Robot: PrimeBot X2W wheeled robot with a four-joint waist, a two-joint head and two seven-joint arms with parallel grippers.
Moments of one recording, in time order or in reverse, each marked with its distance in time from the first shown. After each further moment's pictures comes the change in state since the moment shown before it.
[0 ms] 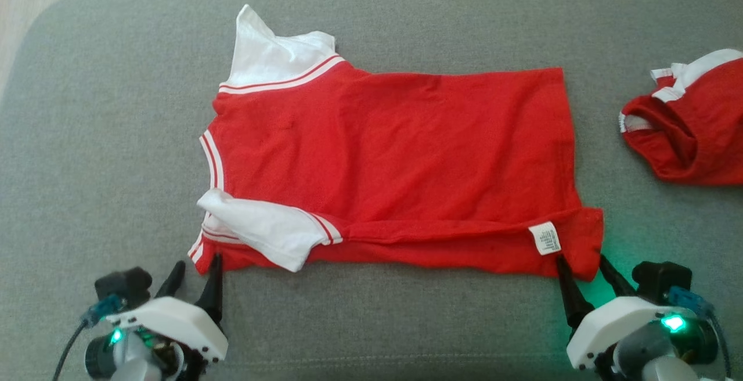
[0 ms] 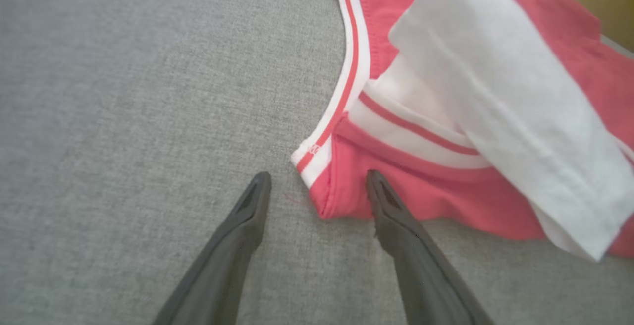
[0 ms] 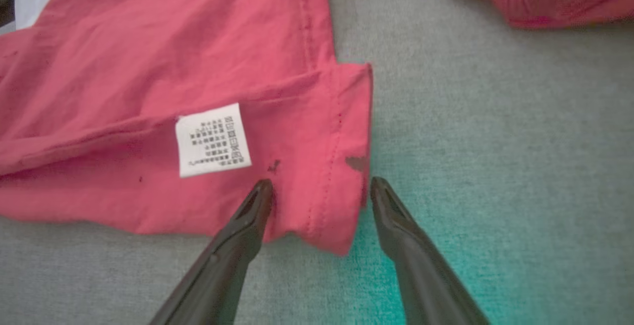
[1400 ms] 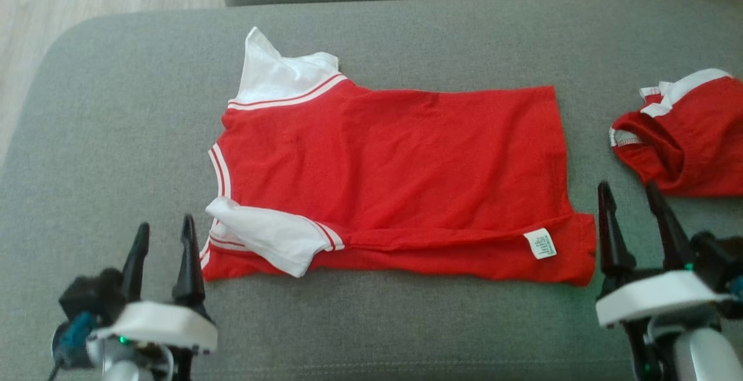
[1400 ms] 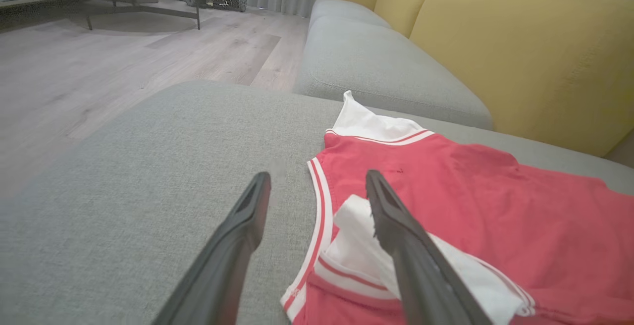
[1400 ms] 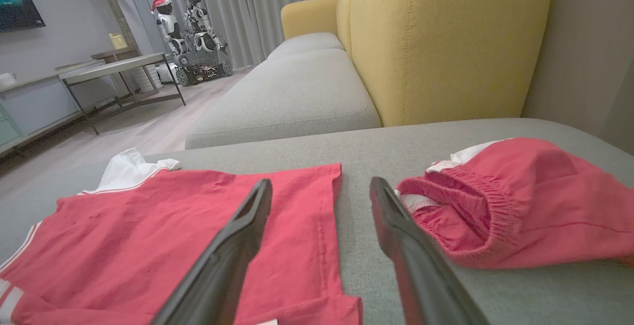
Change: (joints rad) left arm 0.080 0.018 0.028 -0.303 0.087 0.102 -0.156; right arm -0.033 -0.033 -0.022 -0.202 0.023 0.000 -0.191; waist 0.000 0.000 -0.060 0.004
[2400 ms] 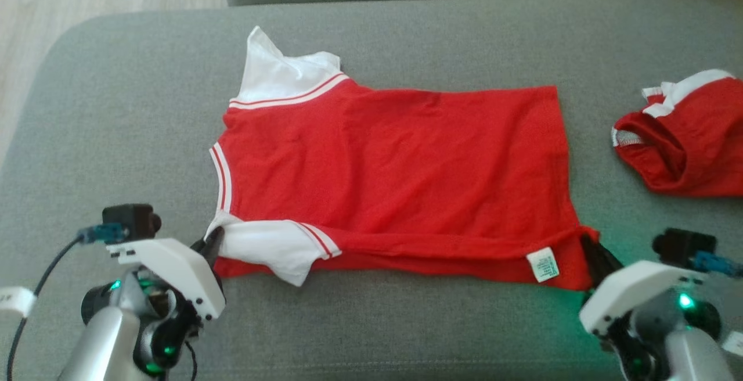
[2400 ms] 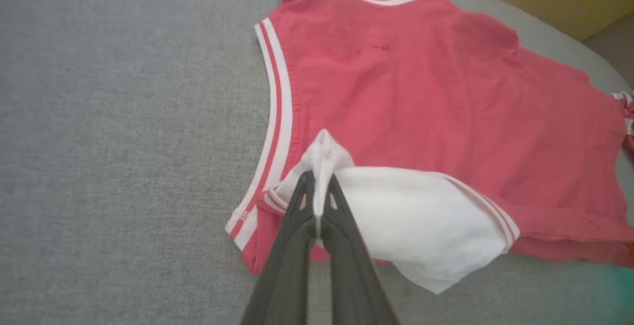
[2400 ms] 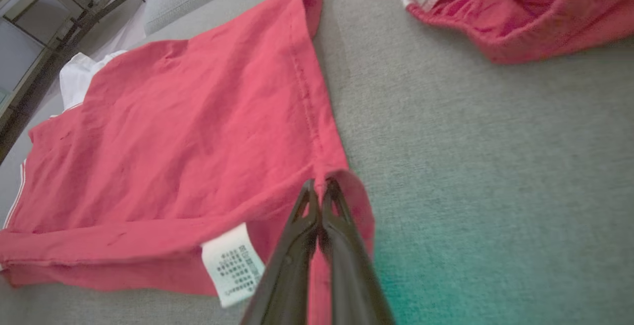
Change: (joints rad) left arm -0.139 0.058 -0.059 0.049 -0.182 -0.047 0.593; right arm -0.018 0.037 -0.051 0.143 0.163 0.000 0.410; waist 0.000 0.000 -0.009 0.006
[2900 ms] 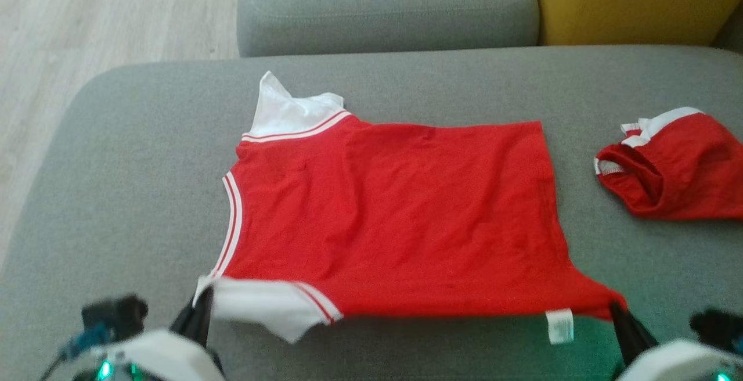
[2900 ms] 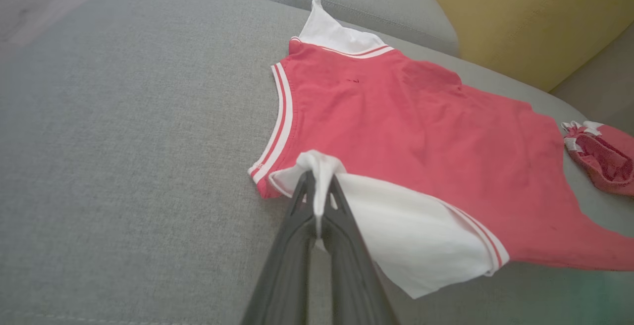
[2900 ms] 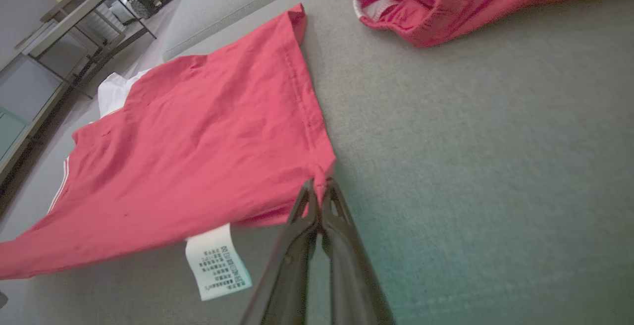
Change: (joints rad) left arm 0.378 -0.011 0.035 -0.363 0.084 0.108 -0.140; right arm 0.297 0.002 -0.026 -0.215 0.068 0.000 -0.026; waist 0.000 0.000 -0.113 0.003
